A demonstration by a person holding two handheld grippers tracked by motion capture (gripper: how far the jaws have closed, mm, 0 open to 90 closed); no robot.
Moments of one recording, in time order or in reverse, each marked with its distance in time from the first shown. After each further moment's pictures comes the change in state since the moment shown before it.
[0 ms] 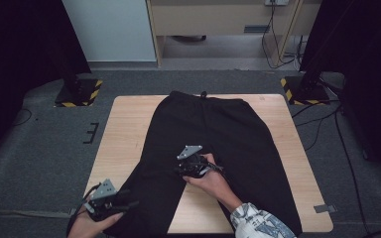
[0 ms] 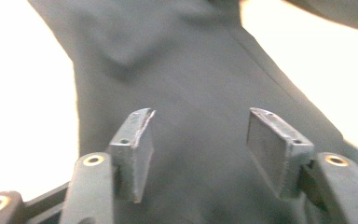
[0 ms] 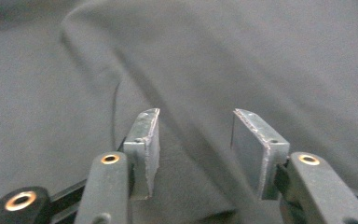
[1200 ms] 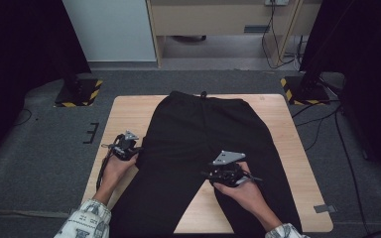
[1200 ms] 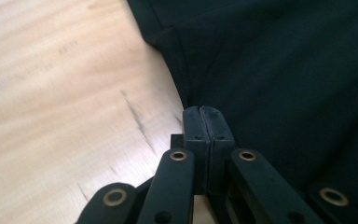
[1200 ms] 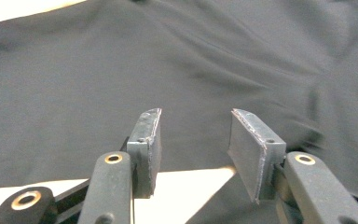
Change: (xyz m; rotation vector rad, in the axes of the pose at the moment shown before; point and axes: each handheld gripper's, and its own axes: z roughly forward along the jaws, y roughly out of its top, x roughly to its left) left arm 0.111 0.085 0.121 0.170 0.248 -0.014; right arm -0.022 -0.056 -0.093 -0.113 -0.013 0.106
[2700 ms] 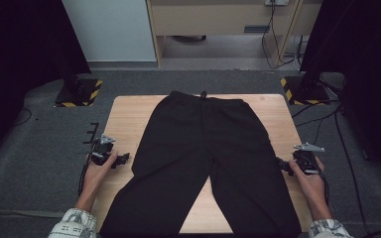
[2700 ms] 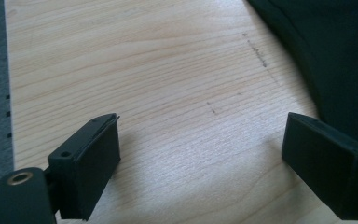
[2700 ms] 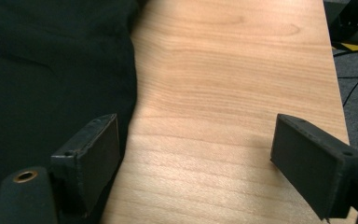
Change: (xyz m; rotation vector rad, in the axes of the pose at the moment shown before) left arm 0.047 -0.054 -0.023 -0.067 0.089 -0.153; right arm -0.186 -0.131 -0.094 0.068 -0.547 0.413
